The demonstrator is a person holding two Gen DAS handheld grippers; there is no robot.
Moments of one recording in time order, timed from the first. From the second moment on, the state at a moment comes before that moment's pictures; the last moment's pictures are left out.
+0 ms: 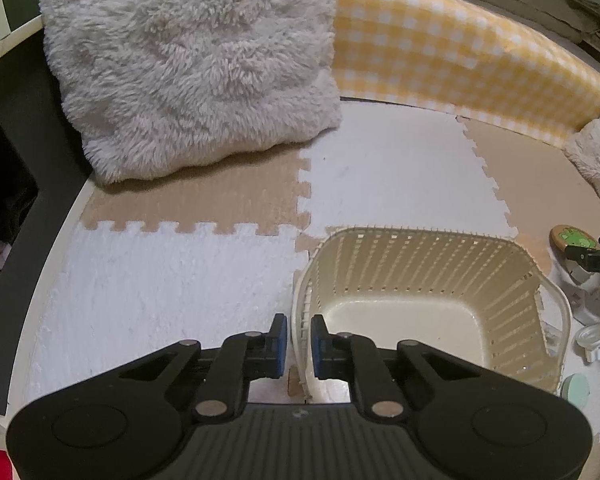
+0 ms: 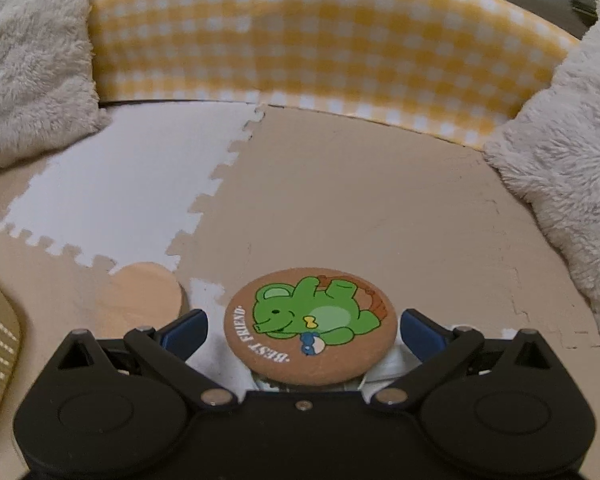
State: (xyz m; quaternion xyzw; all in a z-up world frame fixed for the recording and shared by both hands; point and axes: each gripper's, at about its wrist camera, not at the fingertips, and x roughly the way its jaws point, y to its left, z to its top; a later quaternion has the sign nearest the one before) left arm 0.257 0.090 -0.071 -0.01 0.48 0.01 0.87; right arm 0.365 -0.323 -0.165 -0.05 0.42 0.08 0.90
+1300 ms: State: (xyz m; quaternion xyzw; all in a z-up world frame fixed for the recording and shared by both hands) left arm 0.263 0.093 -0.074 -0.02 0.49 0.01 0.87; right arm 0.365 -0.322 -0.136 -0.01 0.38 0.10 0.92
